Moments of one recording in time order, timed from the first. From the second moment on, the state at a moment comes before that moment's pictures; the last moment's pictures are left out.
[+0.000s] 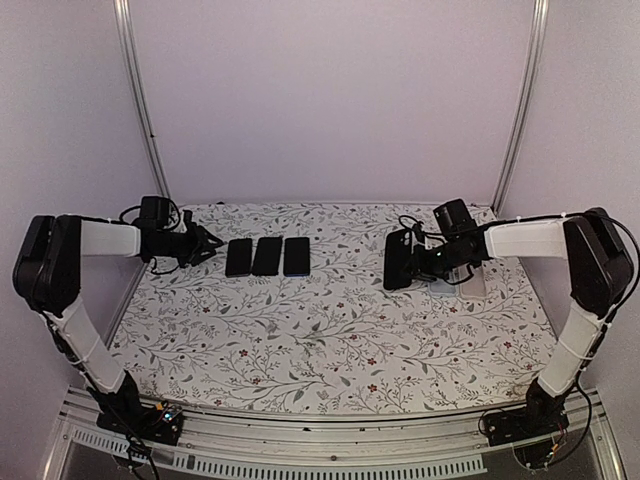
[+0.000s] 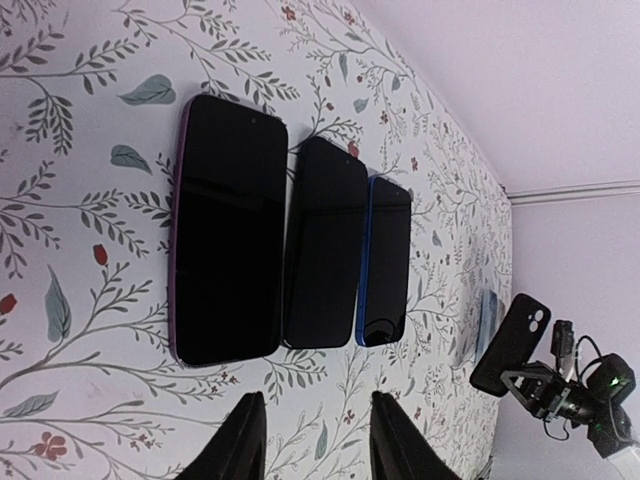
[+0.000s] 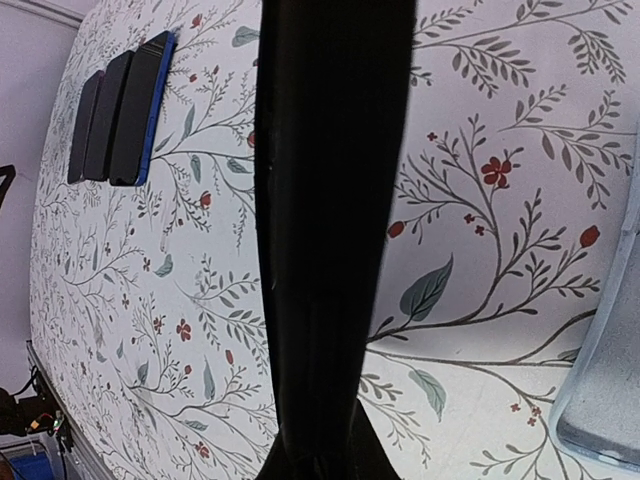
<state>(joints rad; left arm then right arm) -0.04 1.73 0.98 -0.01 0.56 -0.68 0.42 1.76 1.09 -0.25 -0.36 0.43</state>
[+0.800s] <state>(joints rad) -0.05 1.64 0.98 -0.04 0.59 -0.67 0.35 1.87 1.15 -0.34 -0.31 0.38</state>
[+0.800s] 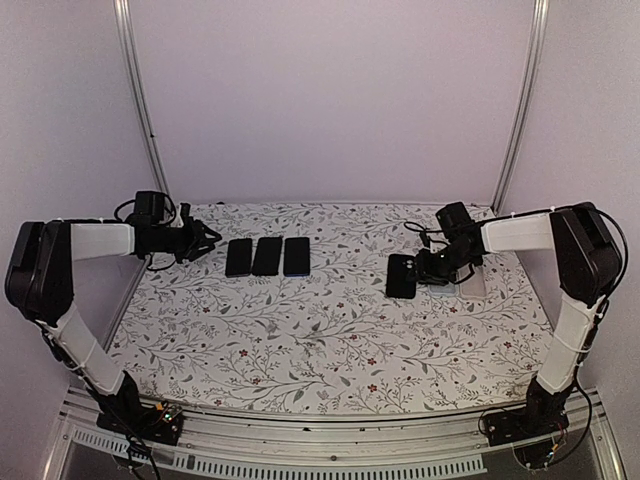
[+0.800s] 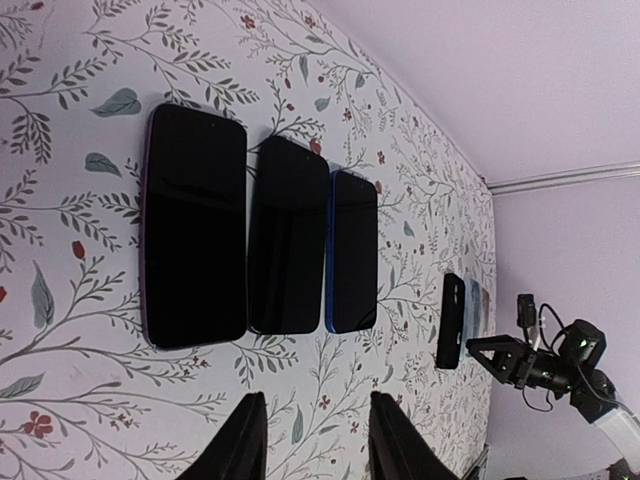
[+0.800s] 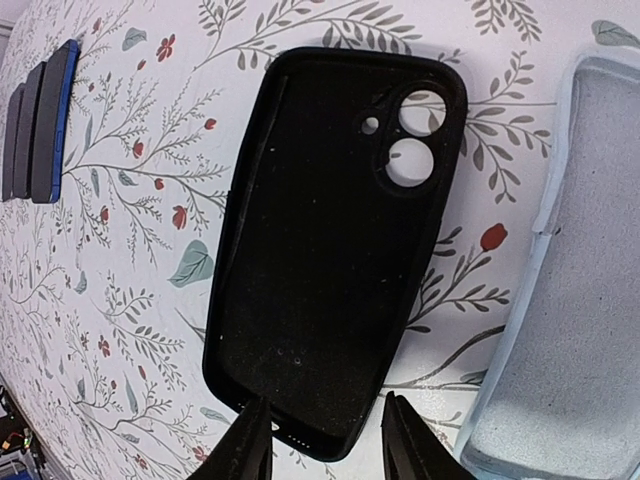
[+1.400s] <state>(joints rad) -0.06 1.63 0.98 -0.04 0.58 -0.65 0.35 1.82 1.14 -0.31 -0.28 0.39</state>
